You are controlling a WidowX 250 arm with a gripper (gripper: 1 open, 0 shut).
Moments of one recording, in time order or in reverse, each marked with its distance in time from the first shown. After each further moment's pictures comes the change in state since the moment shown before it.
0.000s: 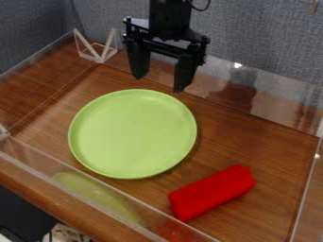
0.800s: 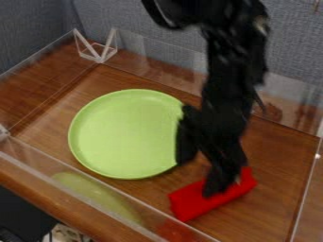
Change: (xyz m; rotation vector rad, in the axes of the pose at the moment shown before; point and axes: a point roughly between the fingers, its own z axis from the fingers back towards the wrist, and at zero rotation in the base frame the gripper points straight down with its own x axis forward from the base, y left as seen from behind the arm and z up) arm -0.057 -0.096 -0.077 0.025 0.078 -0.622
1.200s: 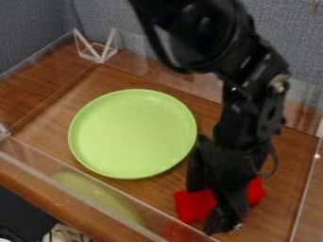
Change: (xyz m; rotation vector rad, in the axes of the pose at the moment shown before) arm -0.010 -0.017 -0.019 0.068 -0.033 -0.167
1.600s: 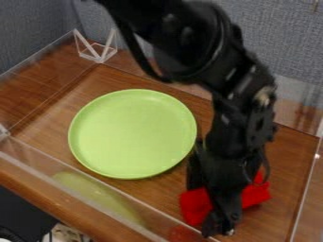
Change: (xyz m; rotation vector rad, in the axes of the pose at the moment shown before) arm 0.004 0.006 -0.016 0.015 -0.046 -0.041
